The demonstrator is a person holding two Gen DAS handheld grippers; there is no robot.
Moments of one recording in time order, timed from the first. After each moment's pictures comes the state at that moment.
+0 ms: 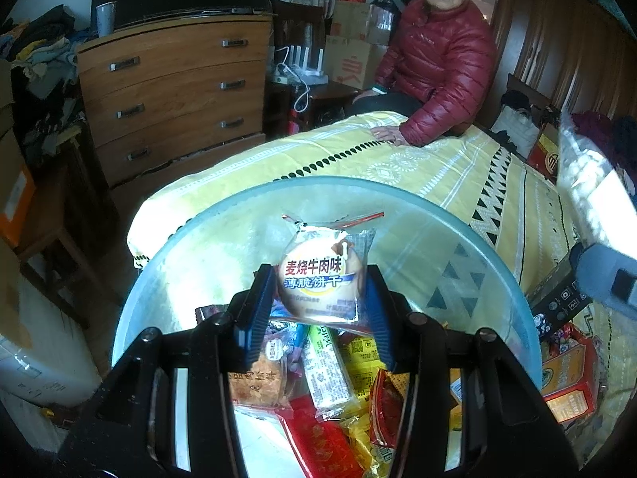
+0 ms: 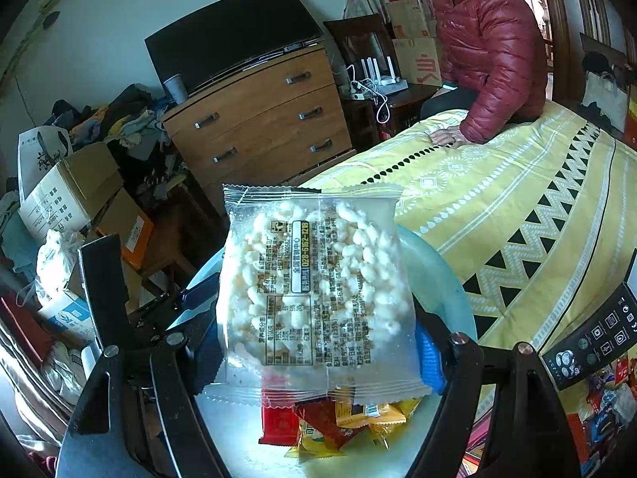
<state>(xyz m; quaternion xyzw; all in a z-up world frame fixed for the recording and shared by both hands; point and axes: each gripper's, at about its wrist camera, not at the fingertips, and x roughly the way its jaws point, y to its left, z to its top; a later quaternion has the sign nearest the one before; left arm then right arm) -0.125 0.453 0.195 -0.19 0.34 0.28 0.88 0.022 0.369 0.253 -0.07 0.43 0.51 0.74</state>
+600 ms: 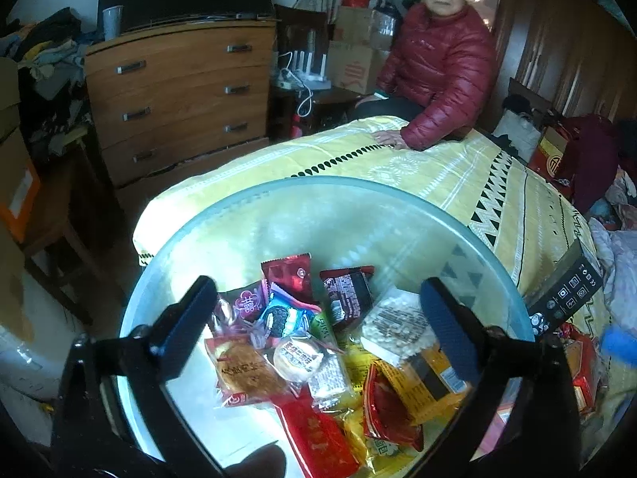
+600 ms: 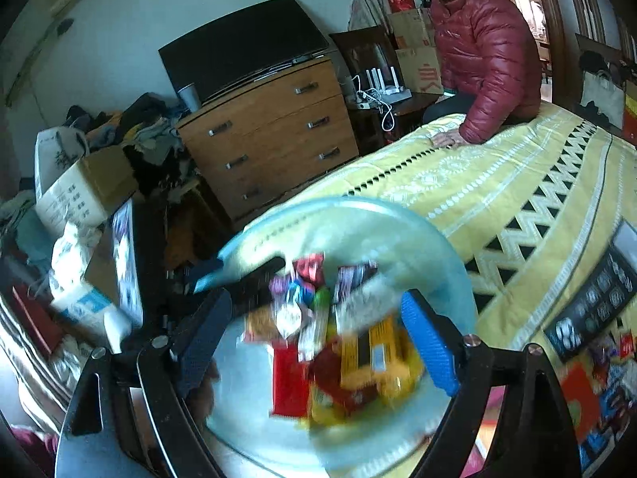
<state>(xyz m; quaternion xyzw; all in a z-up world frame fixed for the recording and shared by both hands) -0.139 0.440 0.201 -0.19 0.32 0.29 0.88 -0.023 0.295 0.250 -0.04 0.42 0.52 0.75</state>
